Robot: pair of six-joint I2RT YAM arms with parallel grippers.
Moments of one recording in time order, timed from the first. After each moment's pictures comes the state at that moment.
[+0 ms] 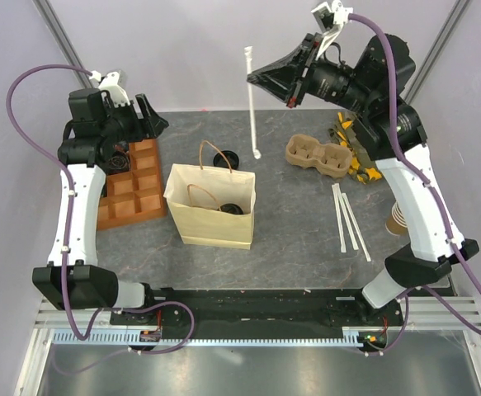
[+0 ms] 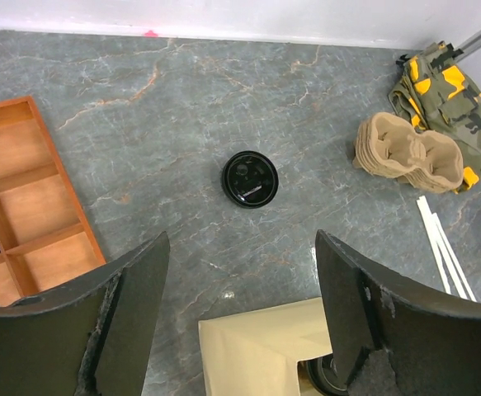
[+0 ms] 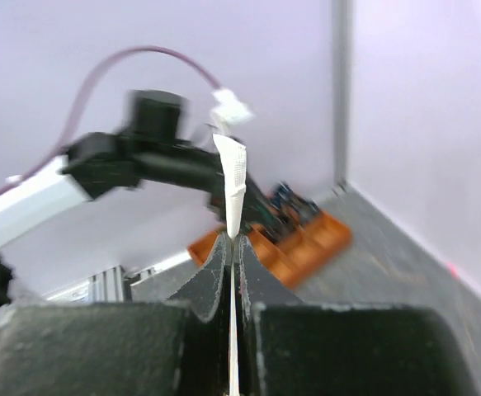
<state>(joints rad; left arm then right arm) 0.05 1.37 1.56 -0.61 0.41 -0.19 0.47 1.60 2.21 -0.43 -0.62 0.31</state>
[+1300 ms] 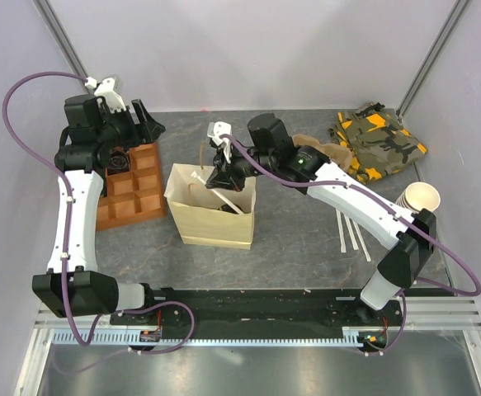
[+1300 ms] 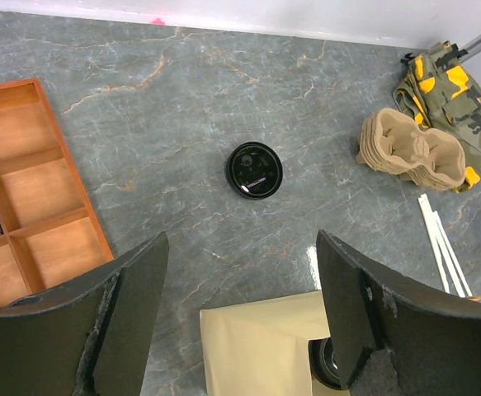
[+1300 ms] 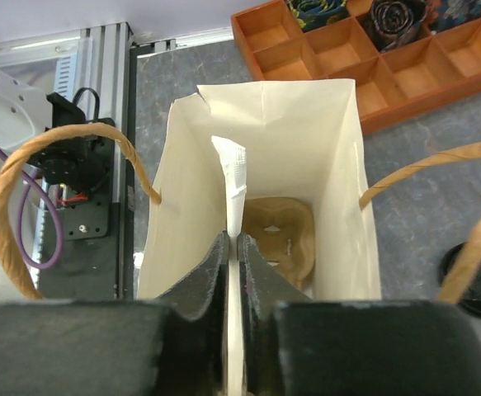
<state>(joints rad) 0.09 1.33 1.51 -0.61 0.43 -0.20 0.82 1.65 1.66 -0.42 -0.63 -0.18</state>
